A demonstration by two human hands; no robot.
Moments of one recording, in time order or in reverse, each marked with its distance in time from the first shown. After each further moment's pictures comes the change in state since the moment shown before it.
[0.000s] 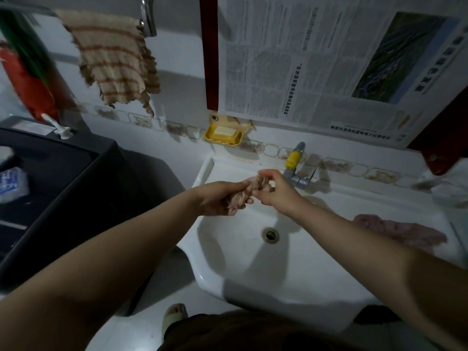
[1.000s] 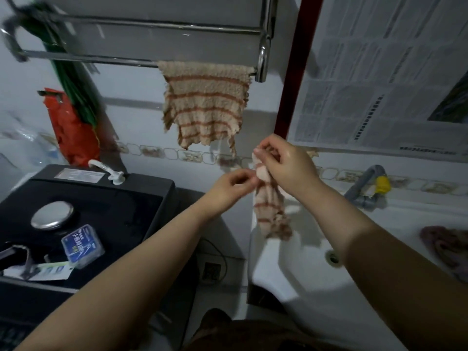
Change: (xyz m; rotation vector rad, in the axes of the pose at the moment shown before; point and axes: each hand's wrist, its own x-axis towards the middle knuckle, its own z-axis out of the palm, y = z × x) left_hand -0.123 0.046 -0.205 0.422 0.179 0.691; right_hand 0.065 -0.217 0.171 -0.440 0.477 -0.548
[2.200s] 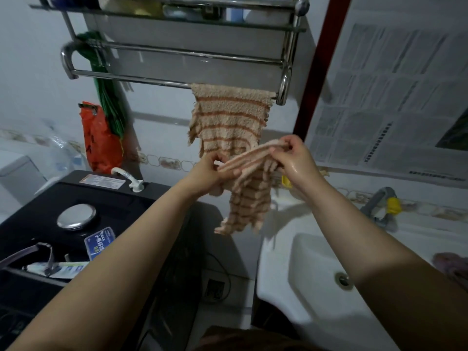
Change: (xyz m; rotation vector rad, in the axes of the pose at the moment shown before) left_hand -0.015 0.040 -0.078 0.111 0.263 -0.155; right_hand 0.034 -0.024 0.014 0.549 -0.015 0.378
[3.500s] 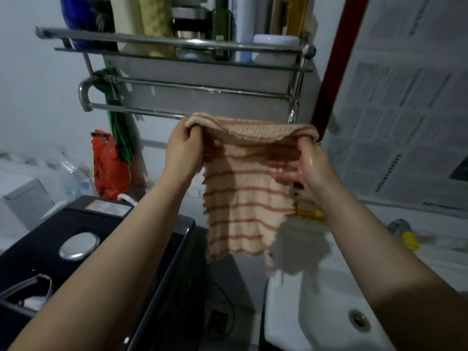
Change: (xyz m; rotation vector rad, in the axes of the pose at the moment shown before) left_hand 0.025 0.073 -0.057 -0.127 0.523 0.384; right_hand 0.026 -0.061 -0.007 0.391 -0.075 0.052
